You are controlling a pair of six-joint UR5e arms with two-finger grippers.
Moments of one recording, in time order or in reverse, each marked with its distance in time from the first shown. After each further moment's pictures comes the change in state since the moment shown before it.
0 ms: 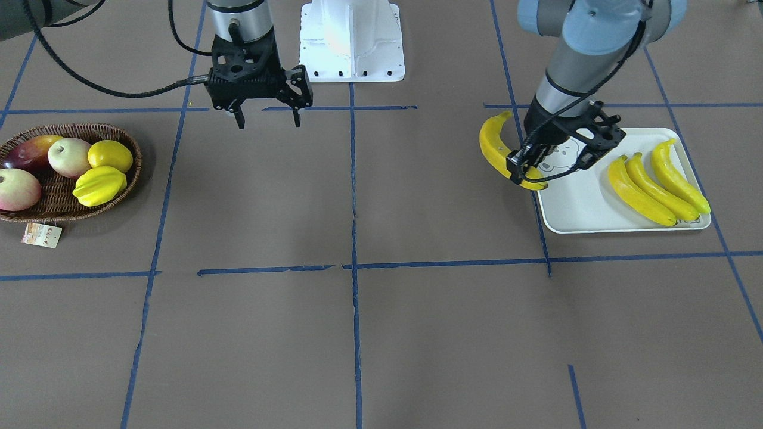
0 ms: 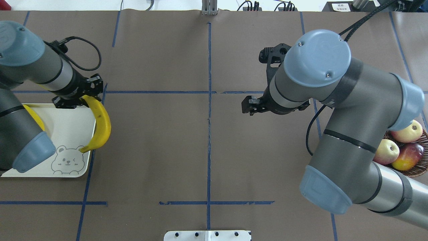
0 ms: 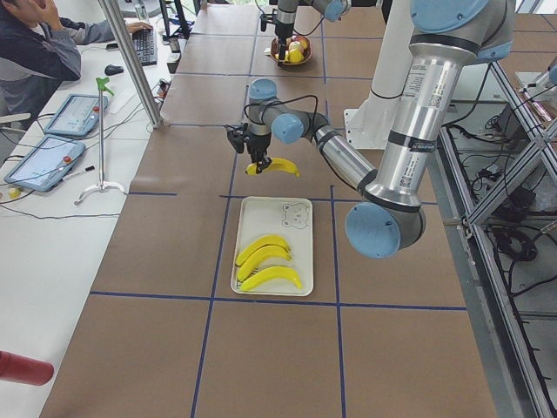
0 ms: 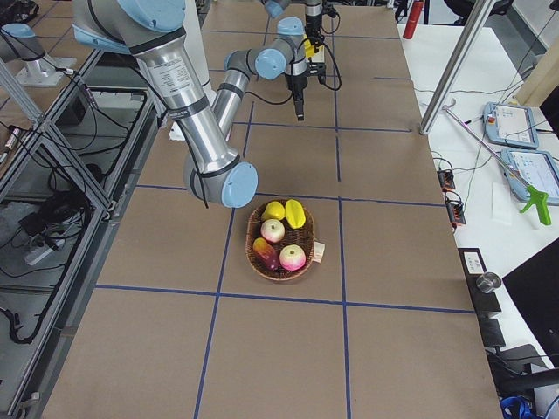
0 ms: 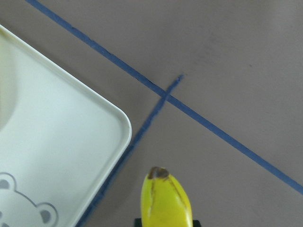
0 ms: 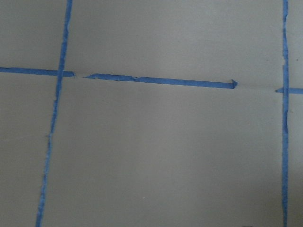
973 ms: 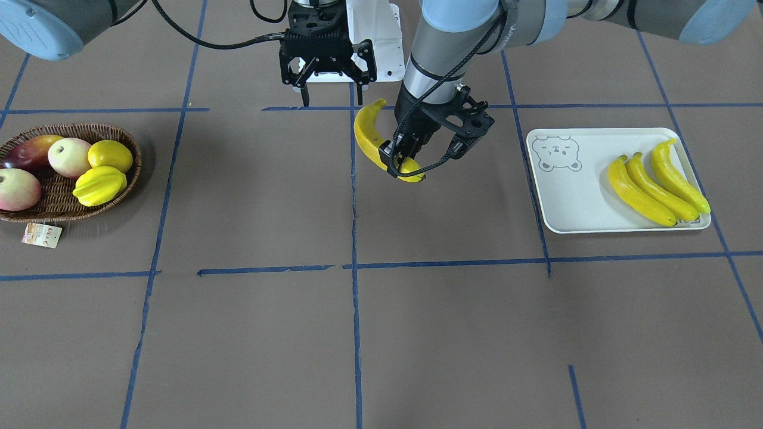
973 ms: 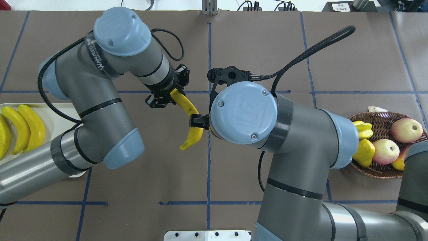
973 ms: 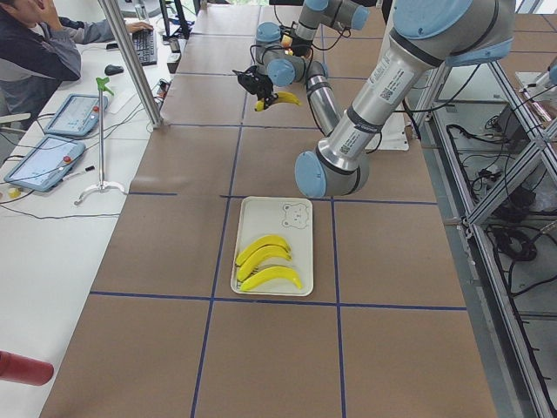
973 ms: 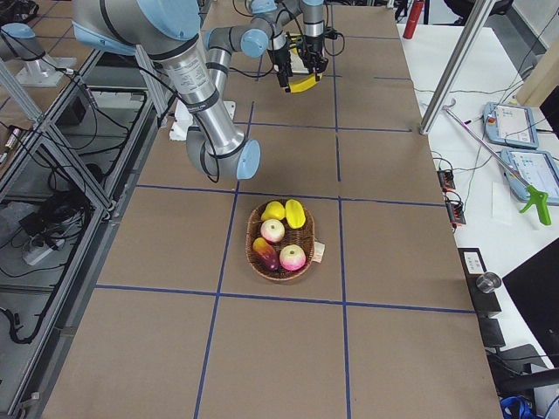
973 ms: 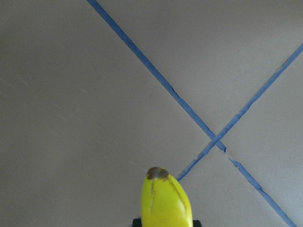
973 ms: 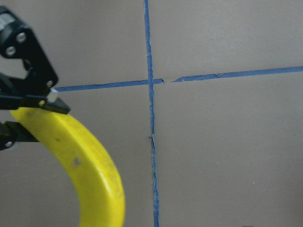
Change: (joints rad) left arm 0.180 -0.504 0.173 0.081 0.014 -0.448; right arm -0.241 0.234 -0.057 -0.007 -0.266 0.350
